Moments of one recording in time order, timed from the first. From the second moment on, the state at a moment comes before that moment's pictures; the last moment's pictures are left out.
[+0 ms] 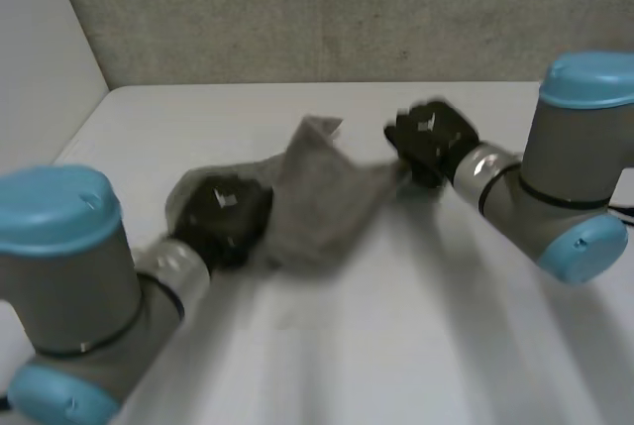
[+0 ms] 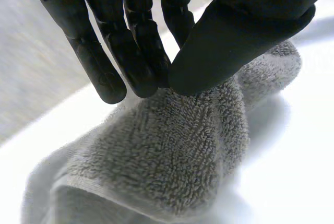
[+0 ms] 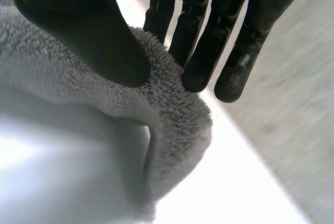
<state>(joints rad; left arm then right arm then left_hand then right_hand) 4.14 -1.85 -1.71 3.27 -1.55 3.41 2.00 -1.00 1.19 0.06 1.31 2.58 1.18 1.22 1.22 1.22 1.04 0.95 1.17 1.19 1.19 0.98</state>
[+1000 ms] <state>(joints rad) 4.28 -2.09 -1.40 3.22 -1.30 3.39 1.85 -1.20 1.60 0.15 1.31 2.75 0.38 0.38 0.38 0.38 0.20 0.33 0.38 0.35 0.35 0.17</state>
